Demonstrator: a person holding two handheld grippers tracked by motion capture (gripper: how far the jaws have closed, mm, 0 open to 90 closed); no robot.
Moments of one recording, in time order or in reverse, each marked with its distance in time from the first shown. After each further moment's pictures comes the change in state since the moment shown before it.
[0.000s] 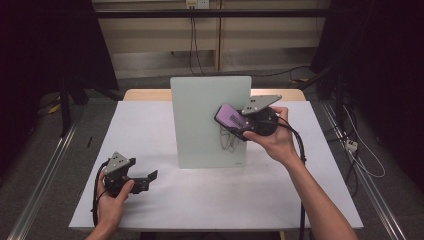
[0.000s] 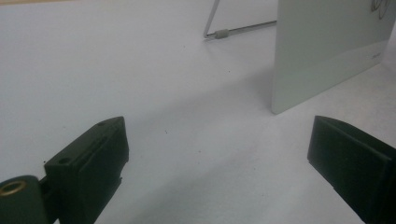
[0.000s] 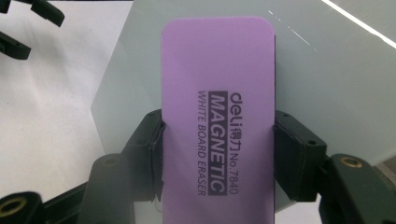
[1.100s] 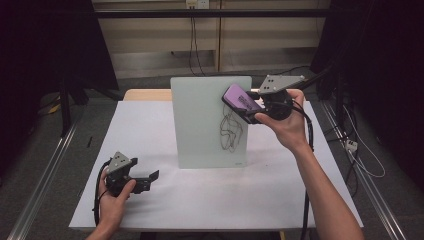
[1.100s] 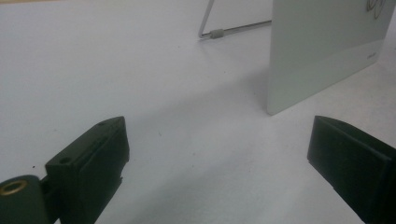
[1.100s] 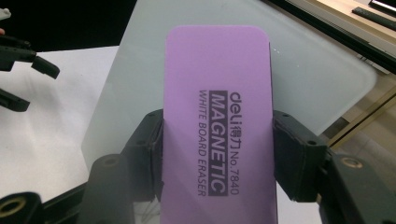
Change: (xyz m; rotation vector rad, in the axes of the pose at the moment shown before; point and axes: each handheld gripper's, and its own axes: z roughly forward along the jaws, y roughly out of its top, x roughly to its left) left arm -0.002 0.001 0.005 0.008 -0.022 0.010; right arm -0.030 0.022 -0.036 -0.117 -0.047 0.059
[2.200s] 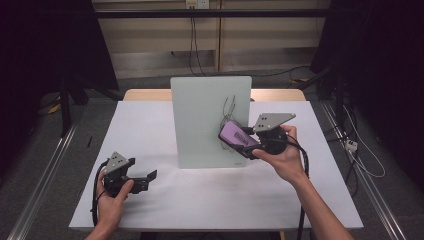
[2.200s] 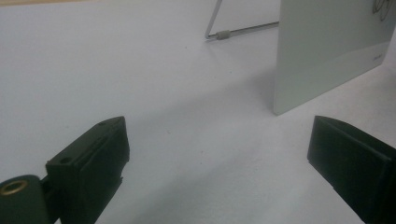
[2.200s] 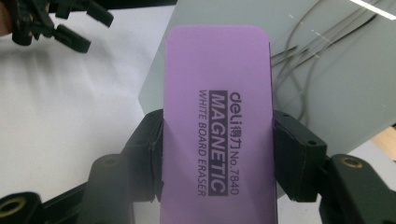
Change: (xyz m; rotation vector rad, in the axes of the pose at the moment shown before) left arm 0.004 -0.001 -0.005 -0.011 0.021 -0.010; right arm 0.051 -0.059 0.006 0.057 0.130 0.025
